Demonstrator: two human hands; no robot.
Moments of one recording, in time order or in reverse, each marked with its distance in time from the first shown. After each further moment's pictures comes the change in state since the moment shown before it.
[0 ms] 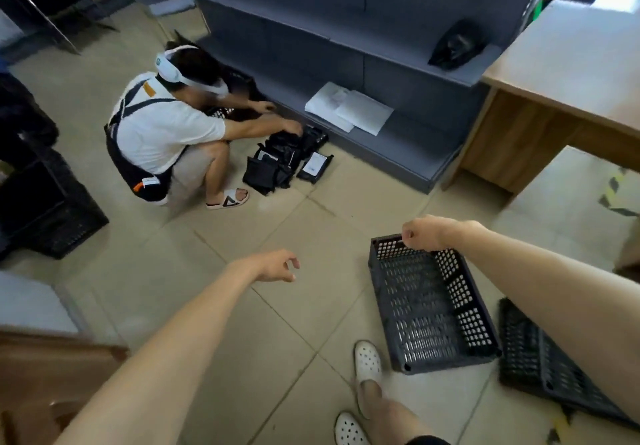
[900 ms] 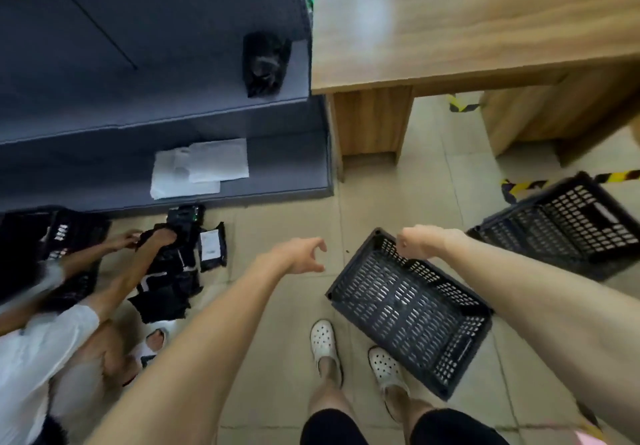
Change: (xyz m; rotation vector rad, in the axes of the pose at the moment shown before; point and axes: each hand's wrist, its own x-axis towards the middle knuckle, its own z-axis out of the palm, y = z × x) left_hand 0.273 0.258 -0.201 0.566 -0.167 0.402; right_hand 0.093 0.180 -0.042 0.609 -0.023 0.481
